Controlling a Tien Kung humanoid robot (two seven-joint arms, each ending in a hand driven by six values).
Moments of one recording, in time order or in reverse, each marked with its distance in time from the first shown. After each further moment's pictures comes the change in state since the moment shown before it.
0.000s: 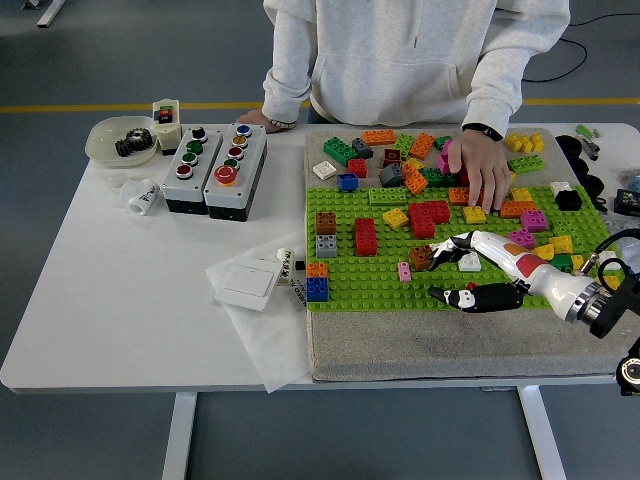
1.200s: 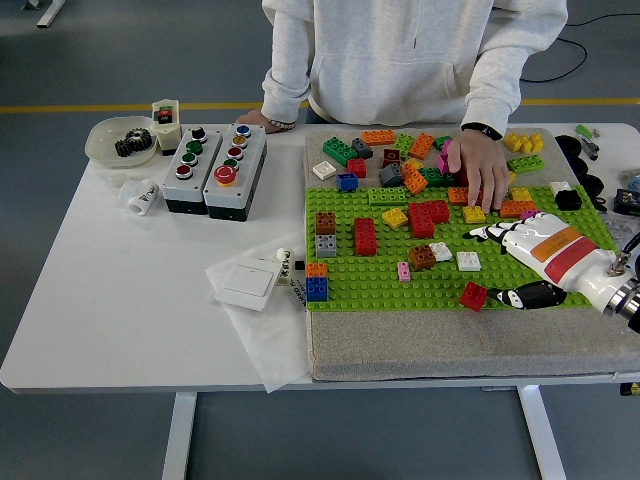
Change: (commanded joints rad) left arm 0.001 -0.005 -0.023 0.000 0.007 -0.001 -0.004; right arm -0.109 -0.049 0.157 0.038 -0.441 -0.147 -0.036
